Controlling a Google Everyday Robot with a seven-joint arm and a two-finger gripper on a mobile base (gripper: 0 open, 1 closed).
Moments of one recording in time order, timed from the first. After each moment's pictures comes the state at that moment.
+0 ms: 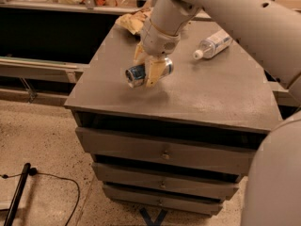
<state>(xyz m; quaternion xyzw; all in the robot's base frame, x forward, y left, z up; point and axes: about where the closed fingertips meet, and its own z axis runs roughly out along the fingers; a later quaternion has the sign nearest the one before) 0.608 0.014 0.869 -0.85 0.49 0.08 0.19</state>
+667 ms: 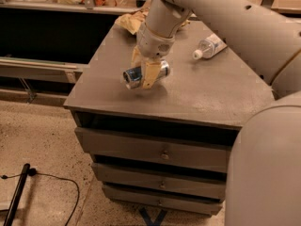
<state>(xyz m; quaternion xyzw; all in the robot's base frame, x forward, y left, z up) 0.617 0.021 0.855 -0.84 0.50 0.10 0.18</state>
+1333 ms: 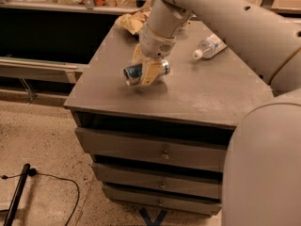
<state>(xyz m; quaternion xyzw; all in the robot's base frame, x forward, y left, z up) 0.623 0.014 0.849 -0.83 0.52 0.10 0.17</state>
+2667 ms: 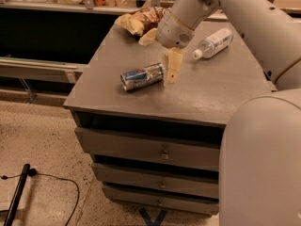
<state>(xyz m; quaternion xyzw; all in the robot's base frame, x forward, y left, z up) 0.630 -0.014 0.874 -0.80 0.53 0.19 0.21</state>
